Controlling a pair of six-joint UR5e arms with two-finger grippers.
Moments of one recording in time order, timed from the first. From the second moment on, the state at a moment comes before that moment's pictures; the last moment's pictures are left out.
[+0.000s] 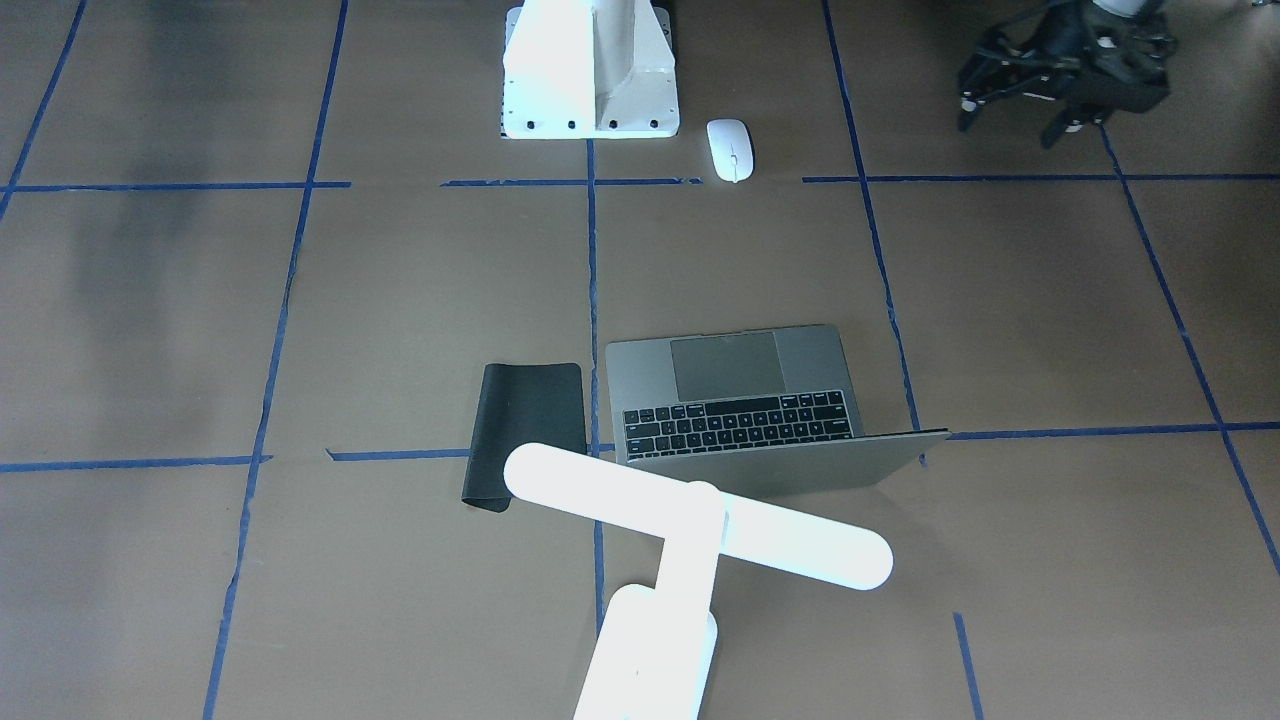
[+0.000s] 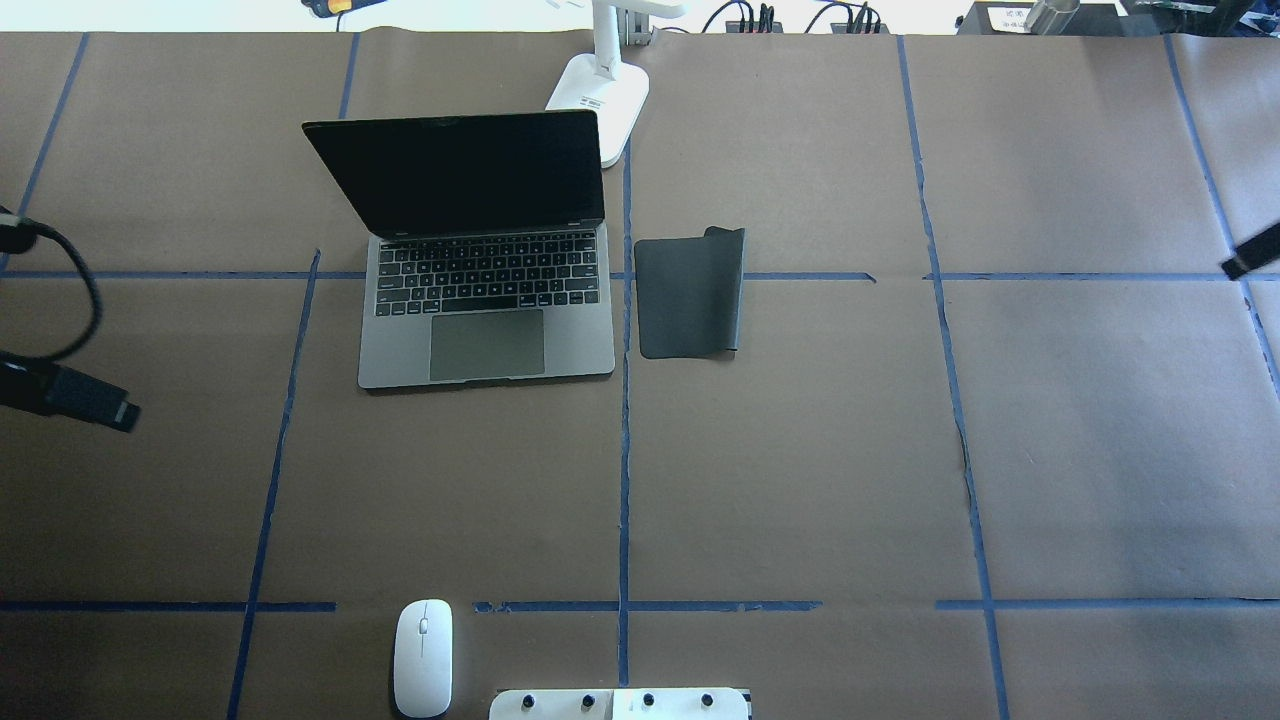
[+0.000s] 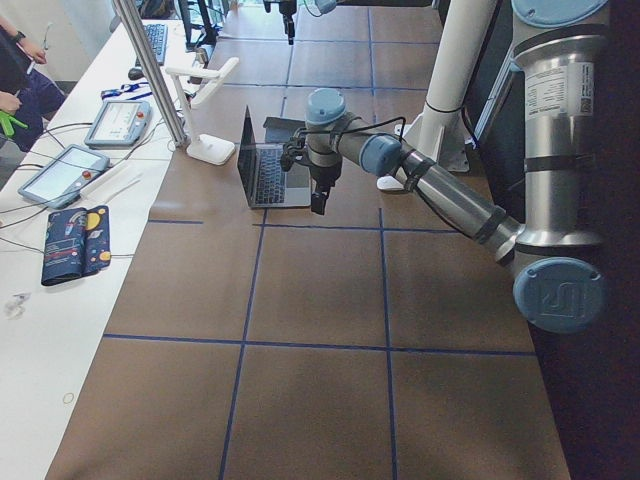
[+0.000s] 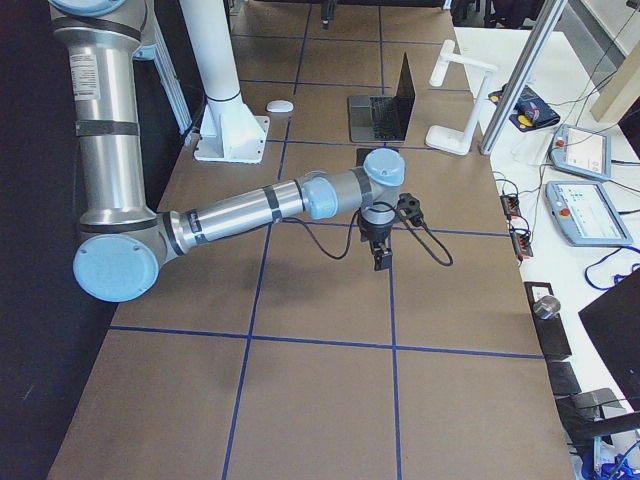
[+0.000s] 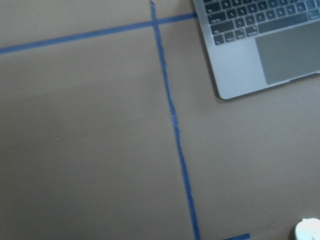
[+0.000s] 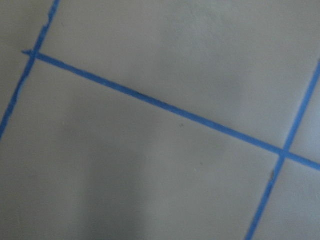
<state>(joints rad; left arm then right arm) -0.83 -1.50 -2.37 -1.55 -2.15 -0.79 1.35 -1.62 1.89 -1.60 2.29 -0.05</state>
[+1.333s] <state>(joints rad) -0.10 -1.79 -2.11 -1.59 -1.51 -1.61 1.50 -1.87 1.97 -1.59 2.35 -0.14</state>
